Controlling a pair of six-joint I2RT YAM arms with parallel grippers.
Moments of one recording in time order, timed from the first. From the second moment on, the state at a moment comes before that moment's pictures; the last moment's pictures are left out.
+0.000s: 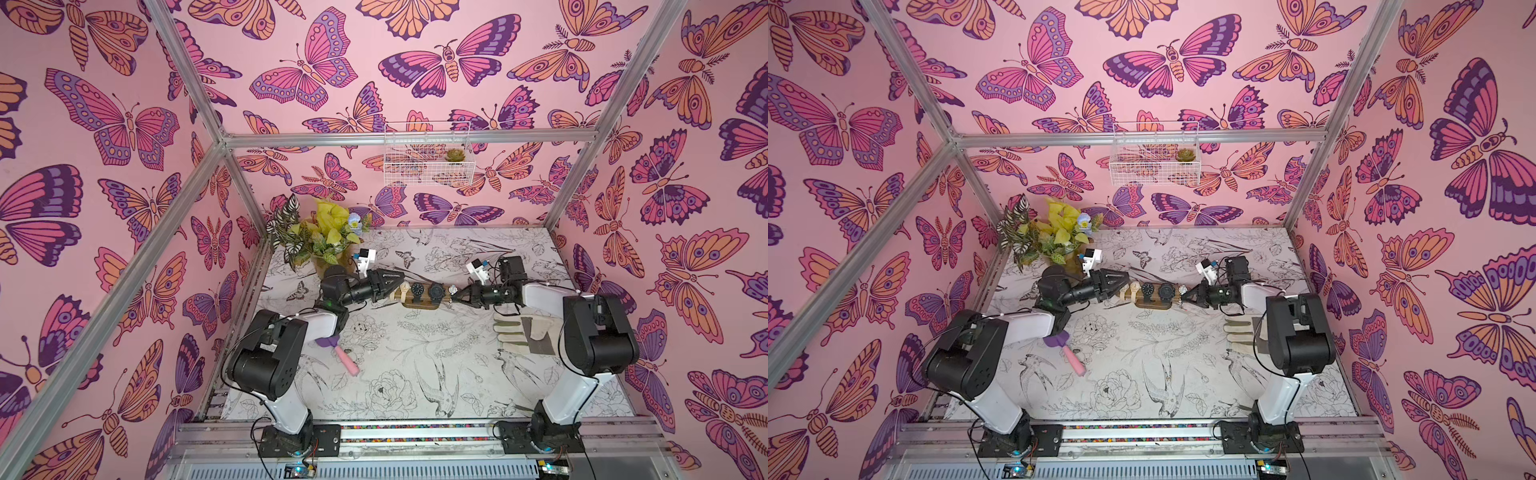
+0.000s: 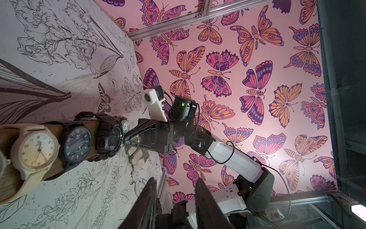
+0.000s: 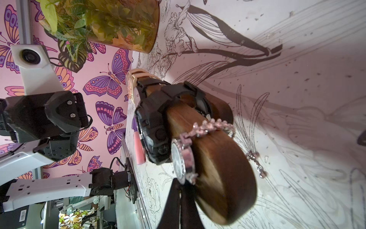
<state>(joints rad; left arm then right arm) -0.33 1.70 0.75 0.96 0.92 -1.32 0.11 1.80 0.99 -0.21 -0.99 0.31</state>
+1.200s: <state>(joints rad) -0.31 1.56 0.78 0.52 0.81 -0.93 0.15 1.54 0.76 -0.26 -0.61 0.31</state>
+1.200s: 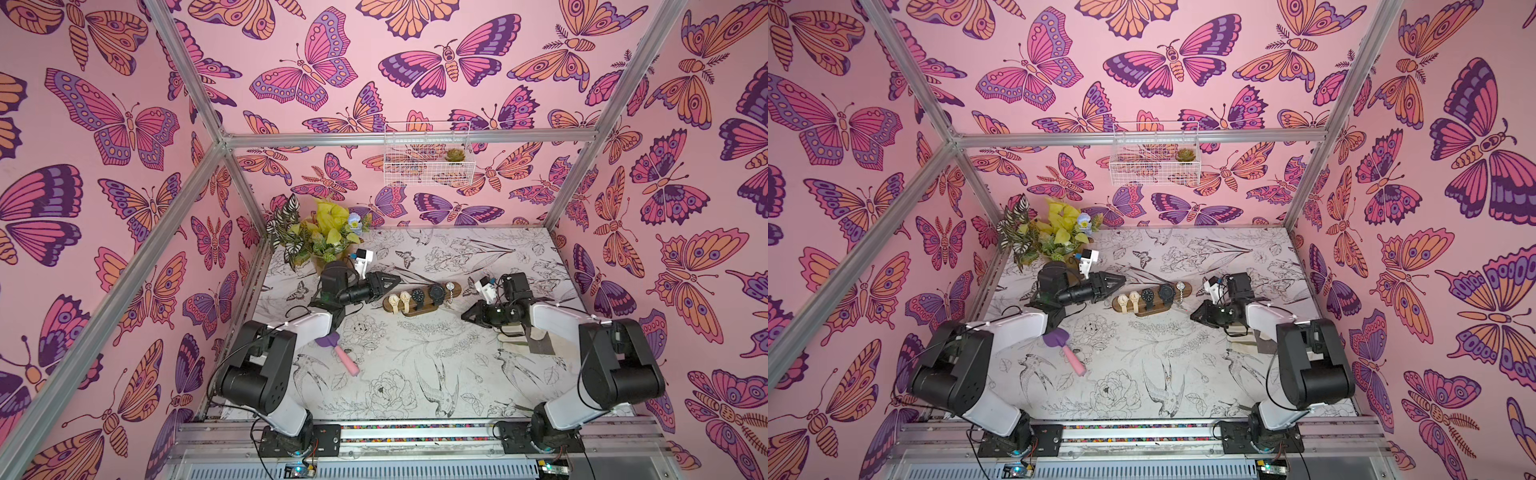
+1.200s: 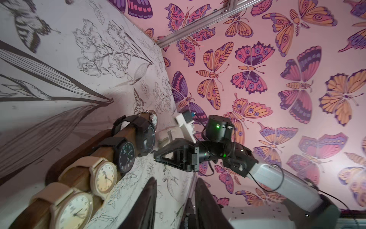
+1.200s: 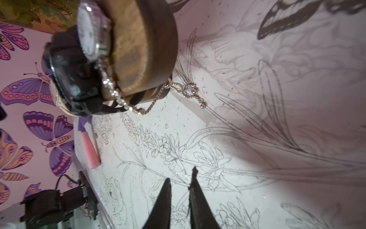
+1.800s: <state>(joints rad) -0.31 1.20 0.66 0.15 -0.05 -0.29 0.23 1.15 0.66 -0.02 0.20 0.25</state>
